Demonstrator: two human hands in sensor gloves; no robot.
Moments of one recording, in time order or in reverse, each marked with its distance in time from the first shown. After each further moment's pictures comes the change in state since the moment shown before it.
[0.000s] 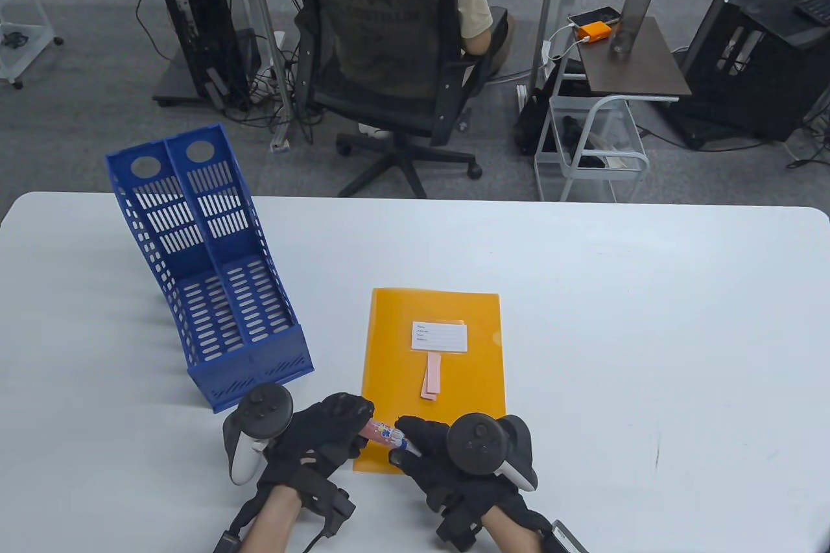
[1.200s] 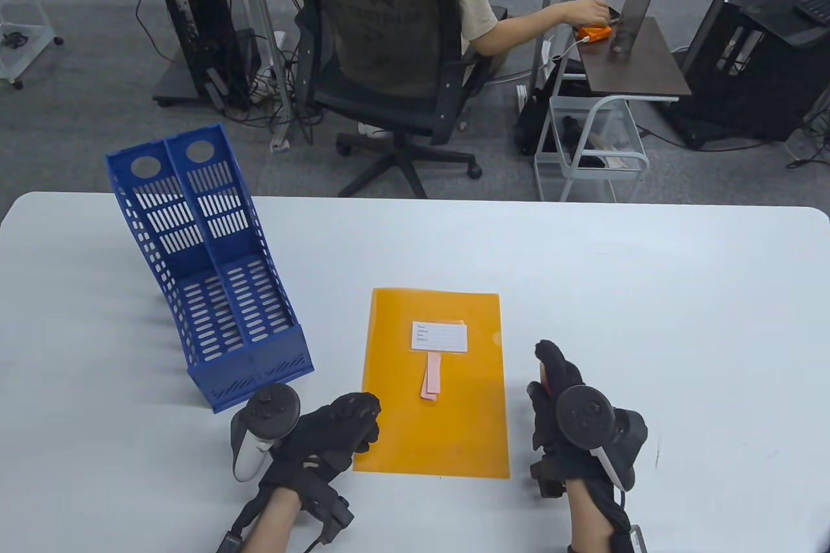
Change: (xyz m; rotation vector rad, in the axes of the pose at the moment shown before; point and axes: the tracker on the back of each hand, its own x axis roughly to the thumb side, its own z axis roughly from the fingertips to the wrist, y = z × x) left_hand 0.000 -0.008 -0.003 -0.076 -0.044 -0.041; right_hand -0.078 -0.112 0.042 -0.508 0.460 0.391
